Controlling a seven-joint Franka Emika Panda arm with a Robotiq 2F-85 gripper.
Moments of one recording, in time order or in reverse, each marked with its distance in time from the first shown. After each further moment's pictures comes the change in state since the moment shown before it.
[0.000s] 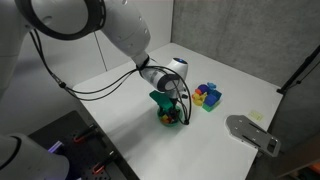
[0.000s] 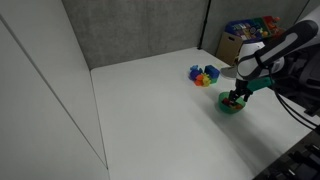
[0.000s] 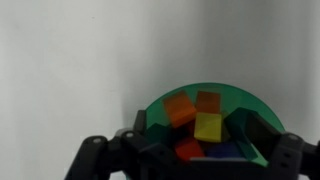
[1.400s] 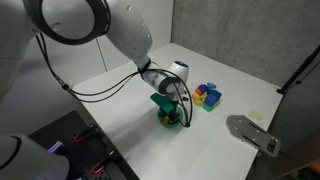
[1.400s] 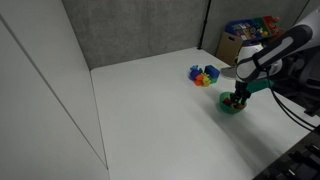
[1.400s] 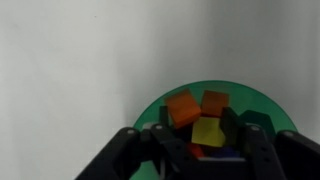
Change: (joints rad) arm 0.000 0.039 -0.010 0.026 -0.002 0.000 0.000
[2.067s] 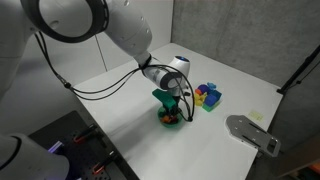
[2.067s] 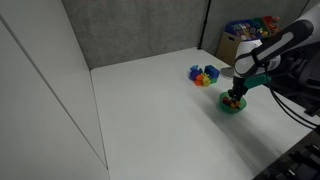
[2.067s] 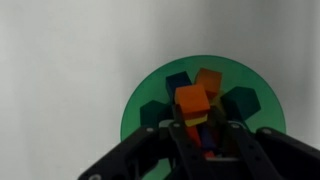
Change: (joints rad) arm 0.011 -0.015 0.001 0.036 0.000 -0.013 0.000
